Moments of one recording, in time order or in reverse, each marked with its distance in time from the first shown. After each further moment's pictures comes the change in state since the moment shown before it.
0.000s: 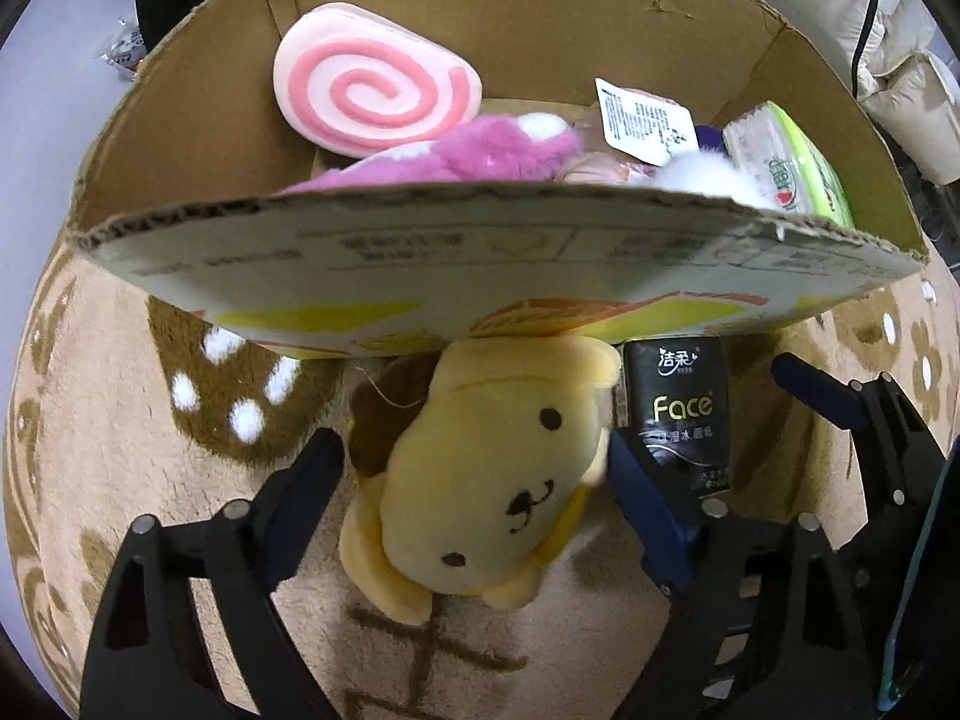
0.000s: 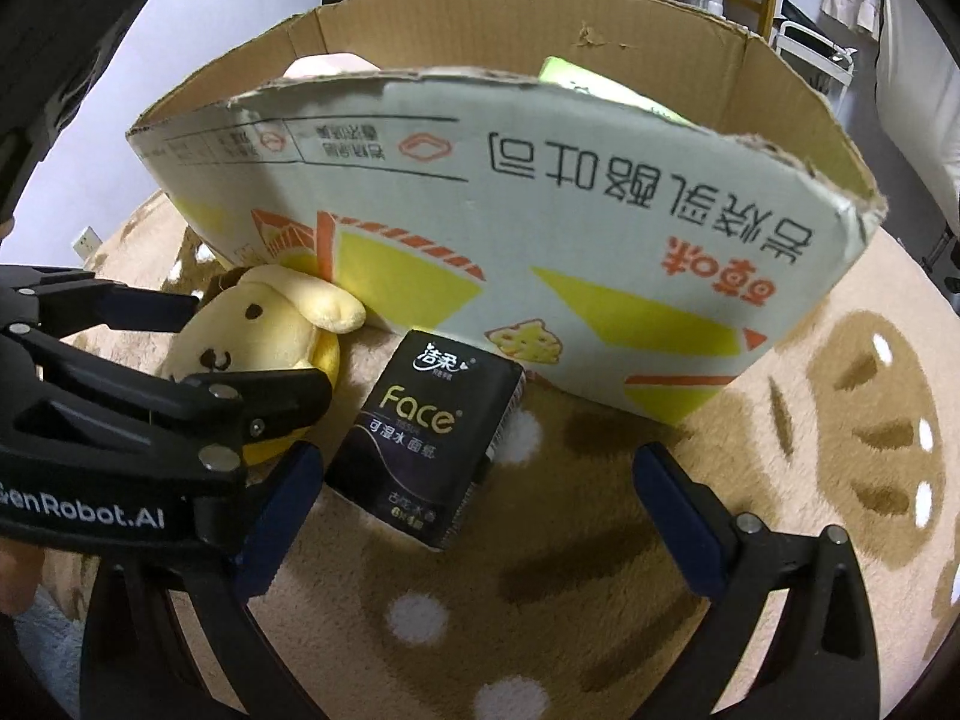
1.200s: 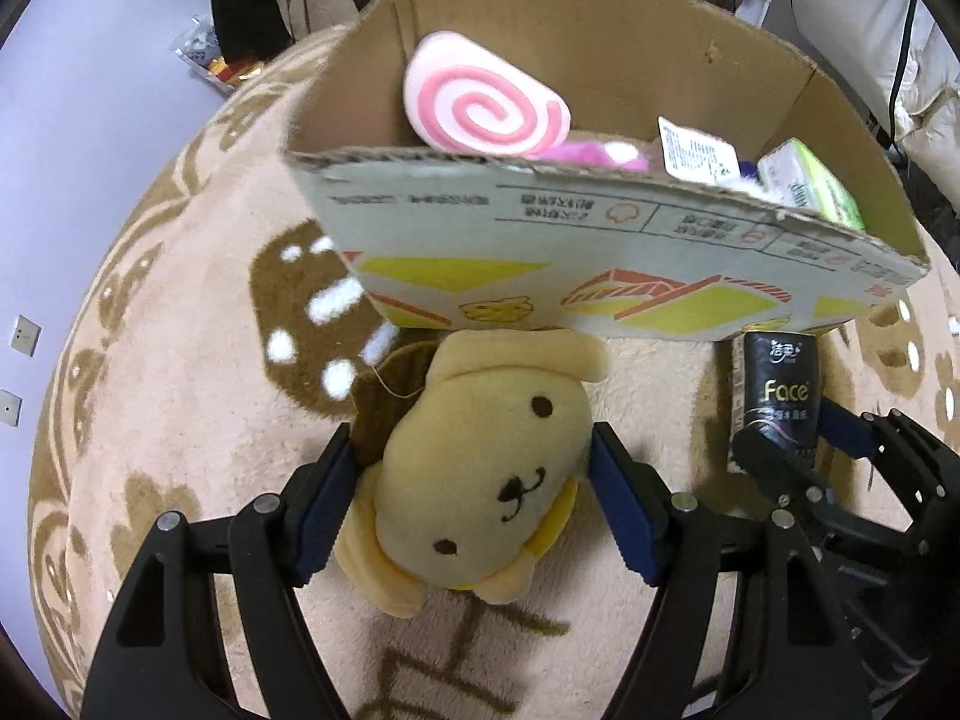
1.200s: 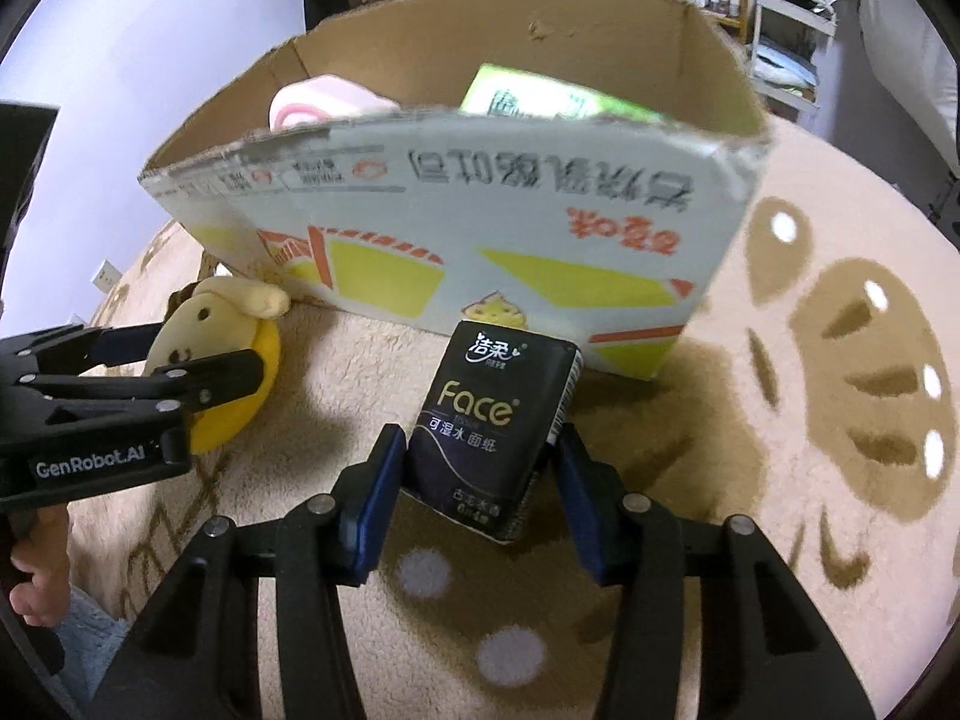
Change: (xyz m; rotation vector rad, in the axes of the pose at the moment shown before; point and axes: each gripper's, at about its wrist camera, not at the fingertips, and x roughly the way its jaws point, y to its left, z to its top) left arm -0.029 0.020 -0.034 -0.085 -0.097 0.116; right arm -0.032 -0.029 -0.010 0.104 0.013 0.064
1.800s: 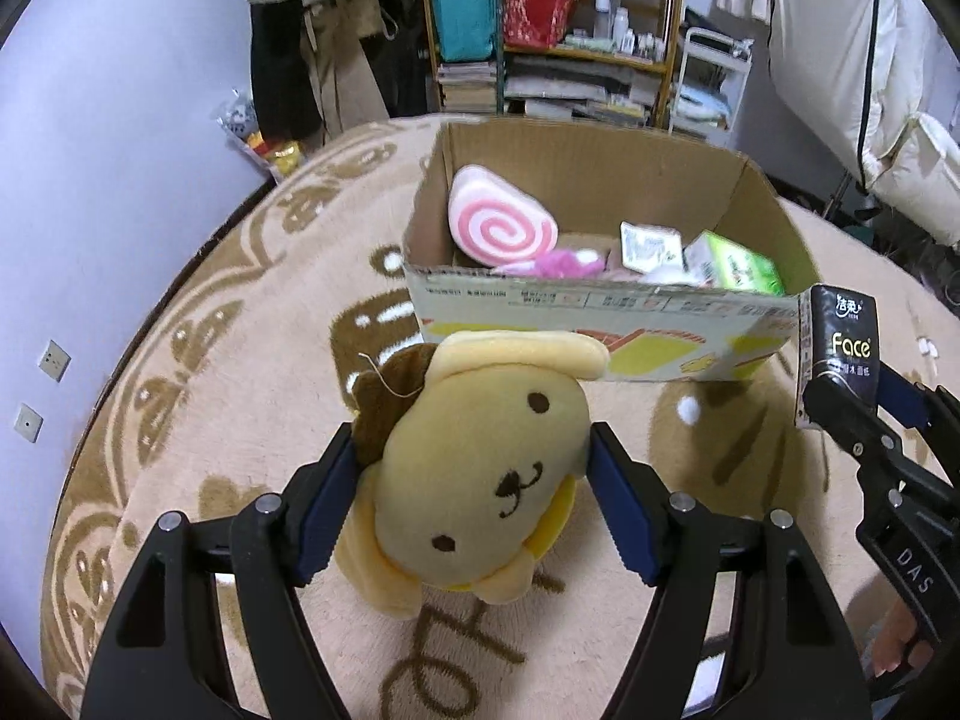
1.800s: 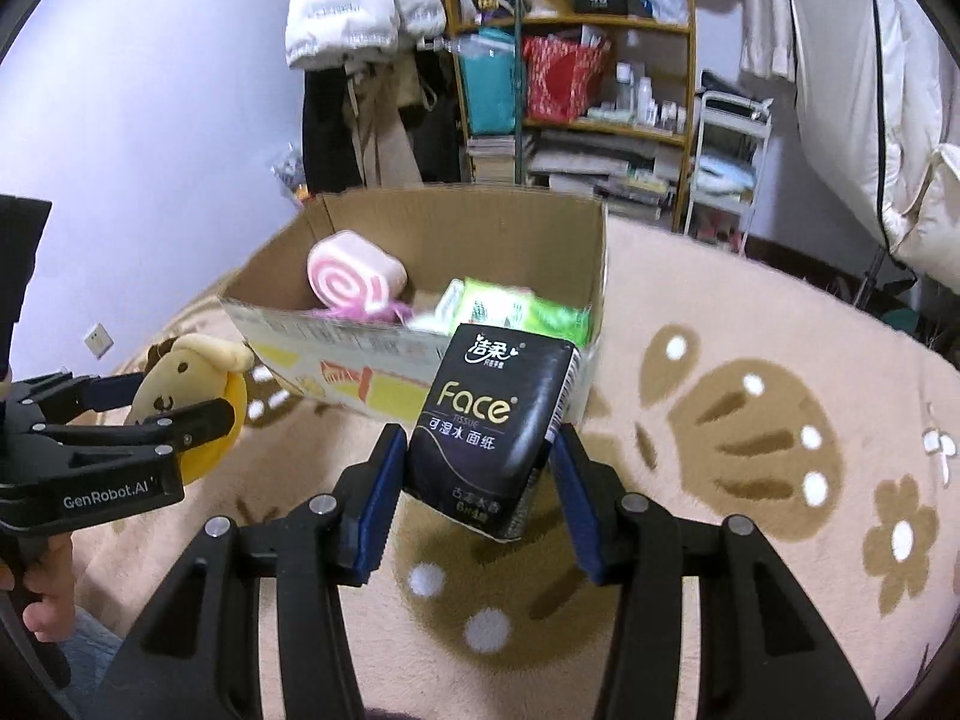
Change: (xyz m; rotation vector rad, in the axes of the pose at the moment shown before) left arm -0.093 0.002 -0.020 -0.011 -0.224 0.023; right arm -0.100 0.029 -0.005 -0.017 -0.299 -0.098
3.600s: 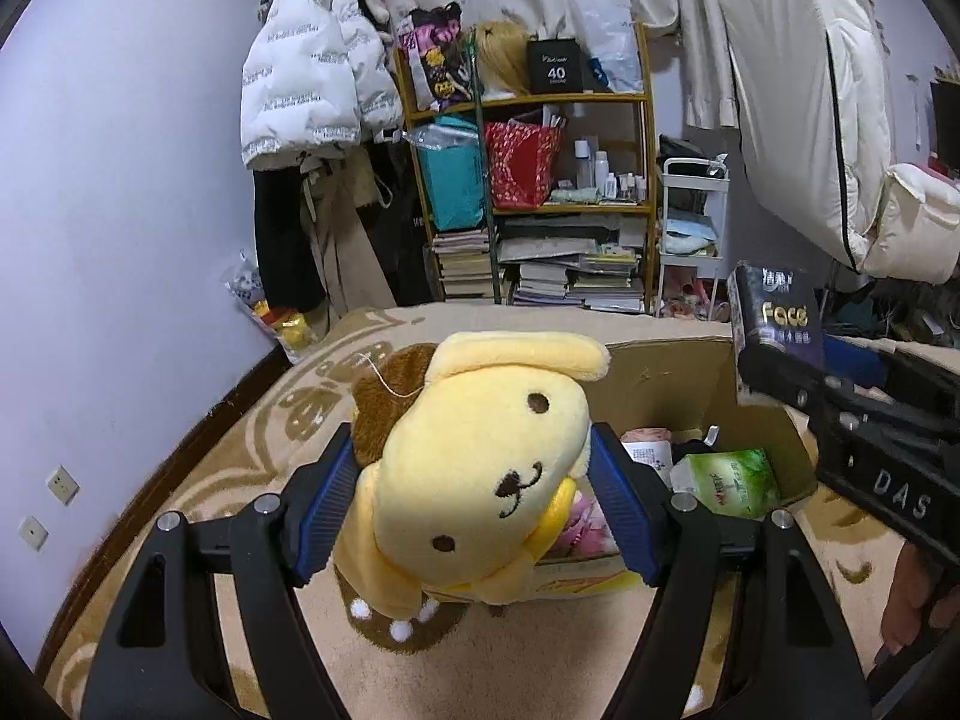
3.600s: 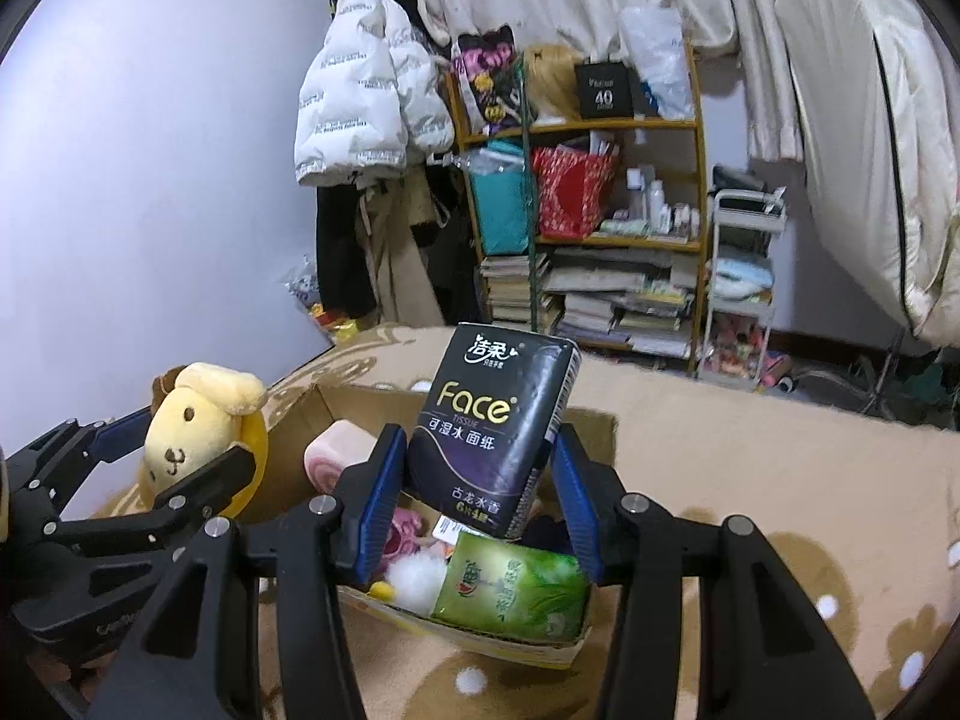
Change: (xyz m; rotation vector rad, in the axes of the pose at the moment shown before) left arm -0.005 -0.021 0.063 0.071 -0.379 0.029; right arm 0.037 -0.017 0.080 0.037 -0.212 0.083
